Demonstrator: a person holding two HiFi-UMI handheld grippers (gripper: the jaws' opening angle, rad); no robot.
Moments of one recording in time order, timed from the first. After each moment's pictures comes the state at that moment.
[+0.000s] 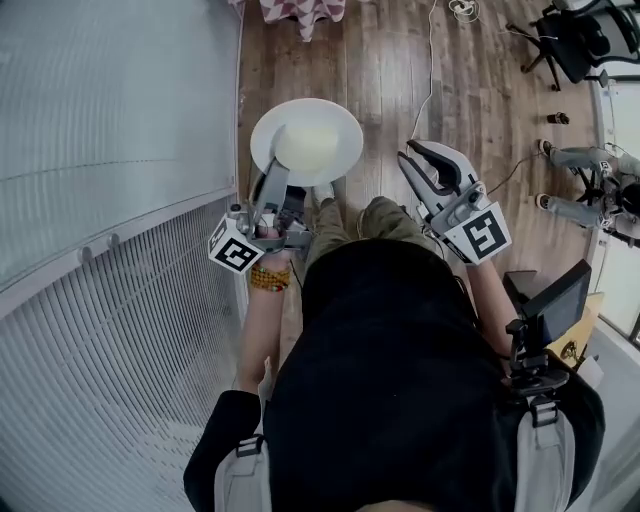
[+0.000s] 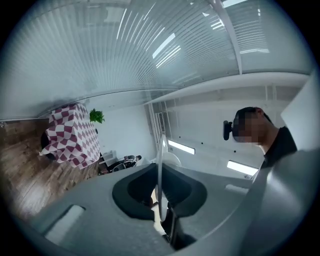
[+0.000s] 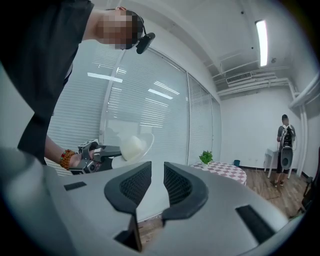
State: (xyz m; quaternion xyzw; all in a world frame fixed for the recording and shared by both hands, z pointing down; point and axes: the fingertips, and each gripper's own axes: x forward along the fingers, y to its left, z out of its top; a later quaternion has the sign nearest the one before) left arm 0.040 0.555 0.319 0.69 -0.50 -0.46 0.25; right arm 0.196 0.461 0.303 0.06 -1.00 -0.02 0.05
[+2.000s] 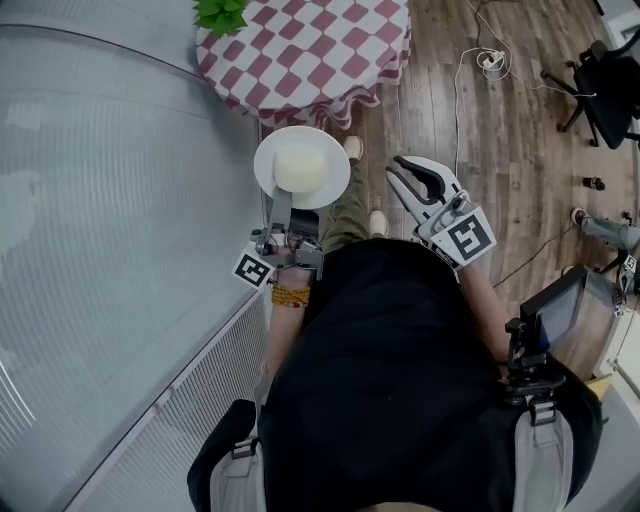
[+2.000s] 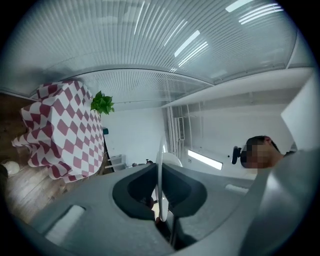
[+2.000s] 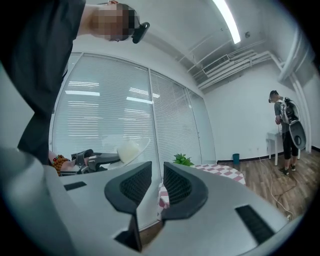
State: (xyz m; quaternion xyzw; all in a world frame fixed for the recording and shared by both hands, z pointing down) left arm -0.146 0.078 0.427 0.60 -0.51 -0.53 0.31; right arm 0.007 -0.024 0.416 0.07 -1.00 0.06 0.02
